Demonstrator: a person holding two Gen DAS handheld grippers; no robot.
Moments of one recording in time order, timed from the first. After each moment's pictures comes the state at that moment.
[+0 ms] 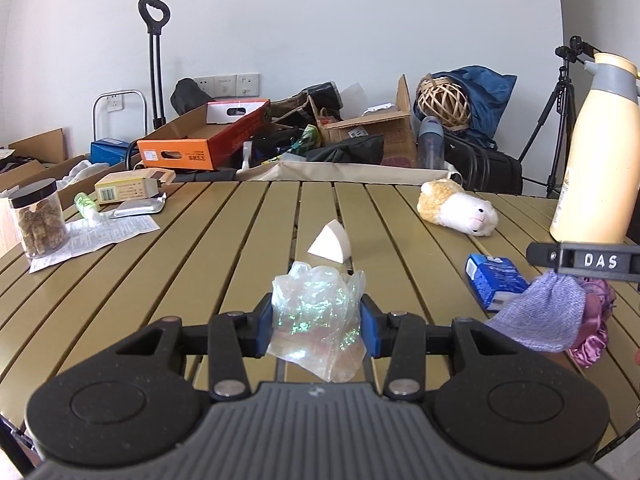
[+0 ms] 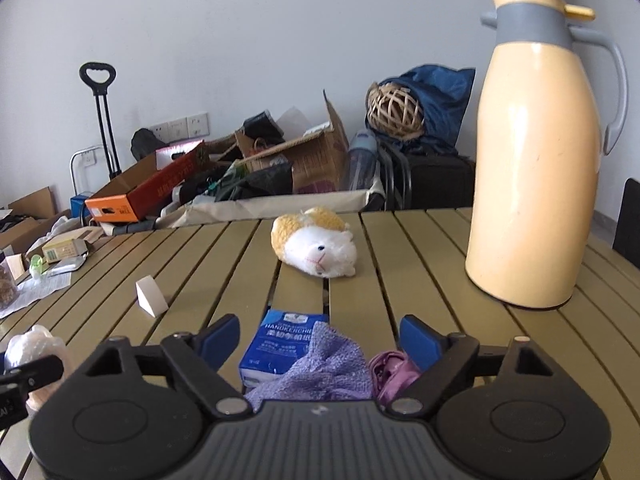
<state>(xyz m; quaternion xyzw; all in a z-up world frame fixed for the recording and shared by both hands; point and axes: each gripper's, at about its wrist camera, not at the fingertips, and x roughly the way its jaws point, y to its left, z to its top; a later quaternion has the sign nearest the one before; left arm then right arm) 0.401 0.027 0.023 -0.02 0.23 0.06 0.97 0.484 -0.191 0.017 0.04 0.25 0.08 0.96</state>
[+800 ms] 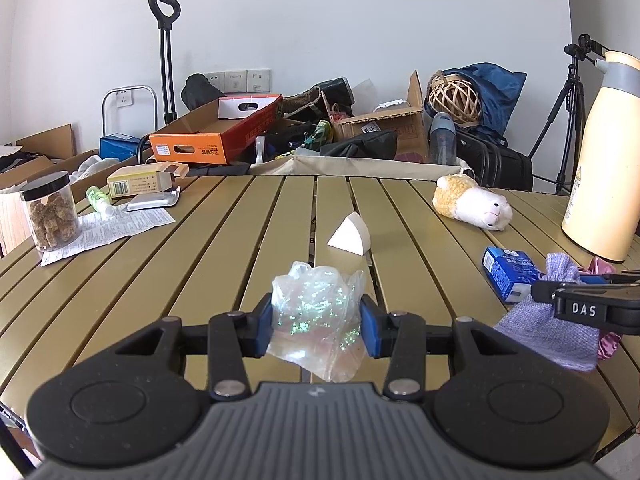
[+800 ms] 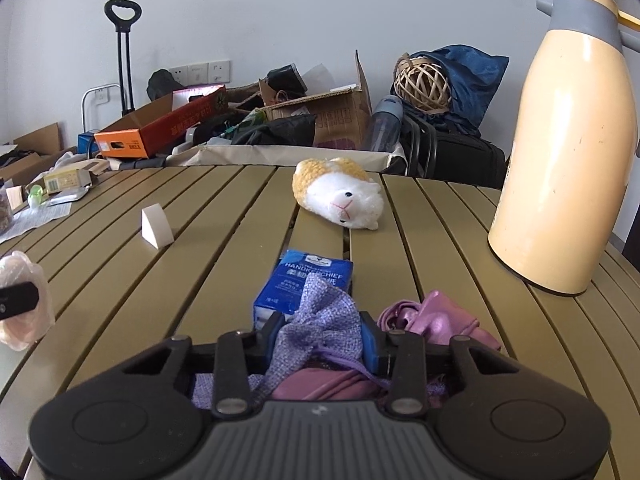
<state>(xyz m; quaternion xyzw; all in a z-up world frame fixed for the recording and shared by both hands) 0.396 0.037 0.018 -0.02 0.23 0.07 0.97 0.477 -0.168 0.001 -0.02 0.28 0.10 0.96</state>
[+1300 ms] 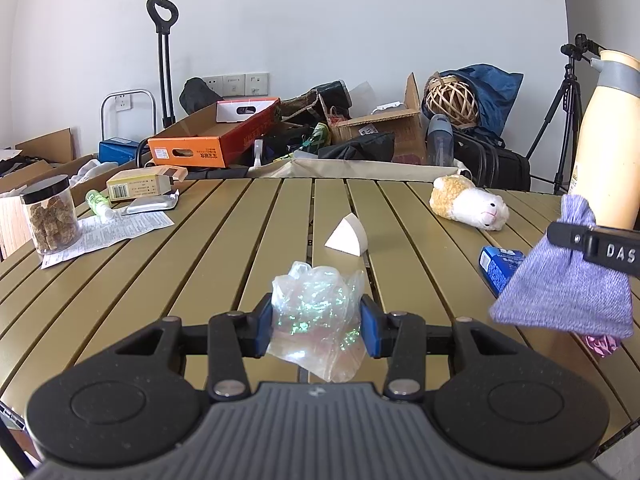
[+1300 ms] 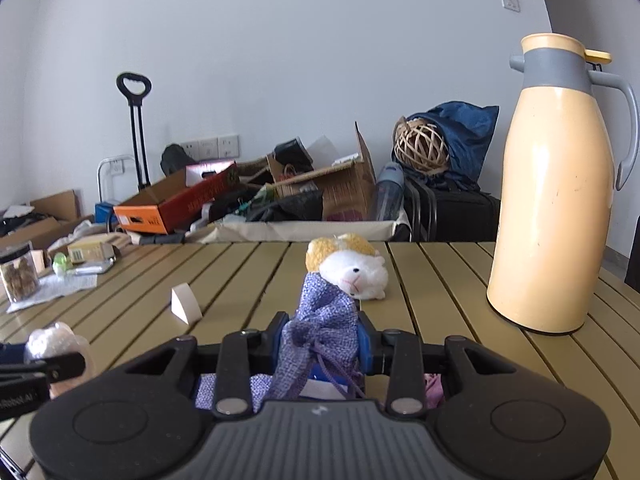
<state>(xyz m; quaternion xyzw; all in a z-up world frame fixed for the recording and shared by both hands) 0.393 0.036 0.019 -0.02 0.23 0.07 0.97 0.448 -0.179 0.030 0.03 0.17 0.11 0.98</state>
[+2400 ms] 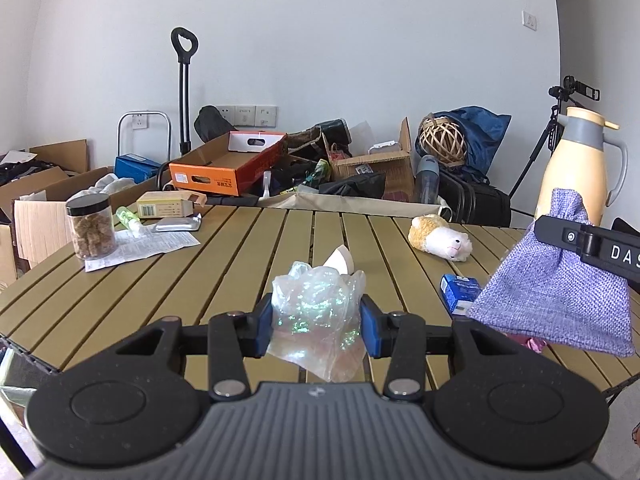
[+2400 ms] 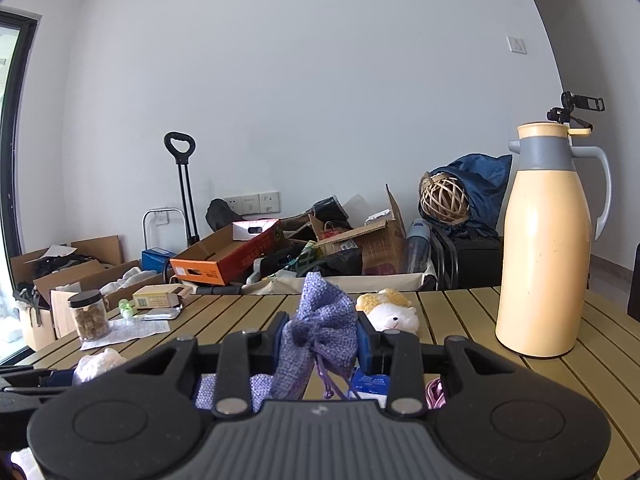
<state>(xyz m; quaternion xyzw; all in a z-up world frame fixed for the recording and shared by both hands) 0.296 0.028 0.072 -0.04 0.19 0.07 0.98 0.336 -0.176 0.090 0.04 0.11 0.16 0.98</state>
